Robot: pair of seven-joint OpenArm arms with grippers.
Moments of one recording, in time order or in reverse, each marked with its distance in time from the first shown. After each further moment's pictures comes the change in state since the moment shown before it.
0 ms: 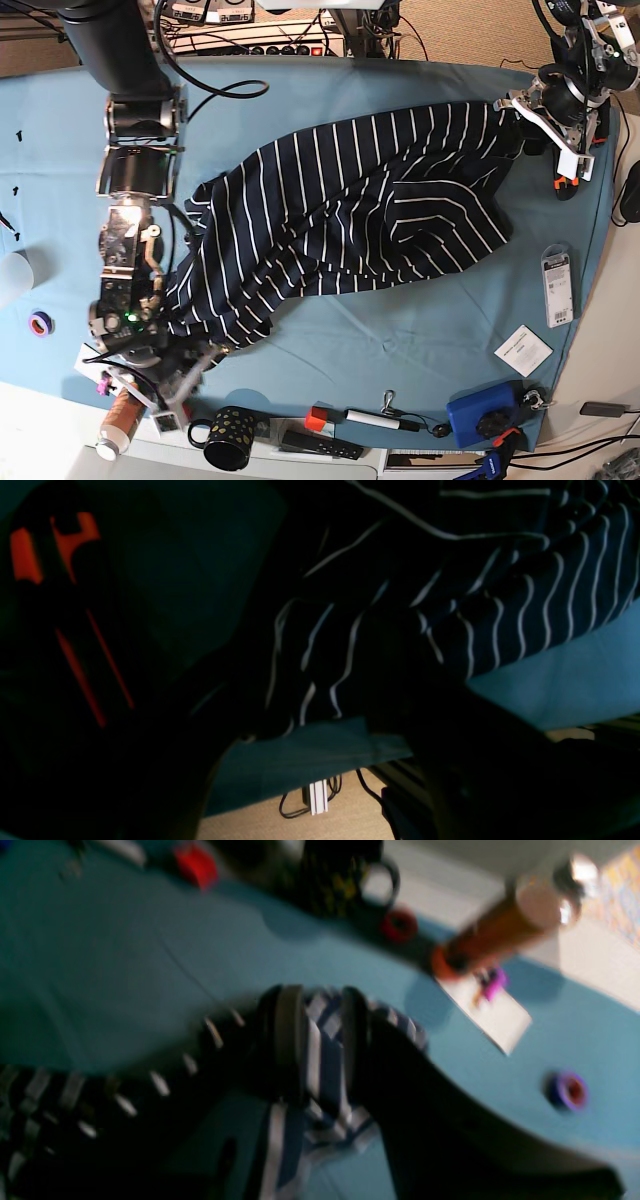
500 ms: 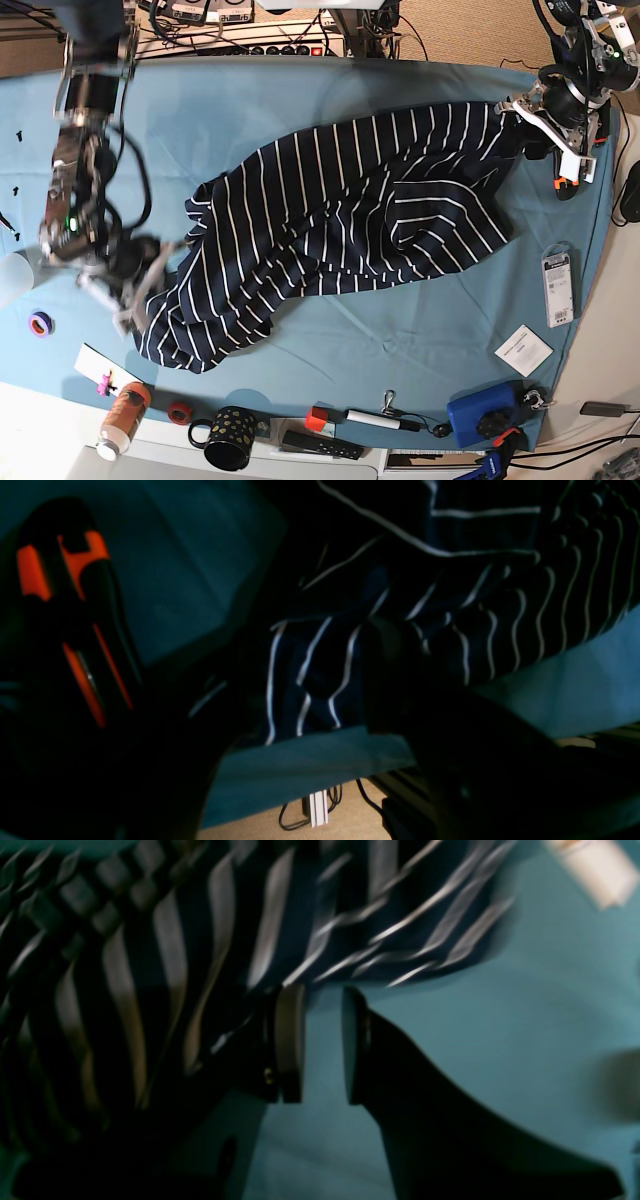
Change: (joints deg) left arm 0.0 0.0 0.0 0.0 0.0 0.0 -1.9; right arm -22.6 12.3 8.1 14.6 26.3 6.0 -6.9
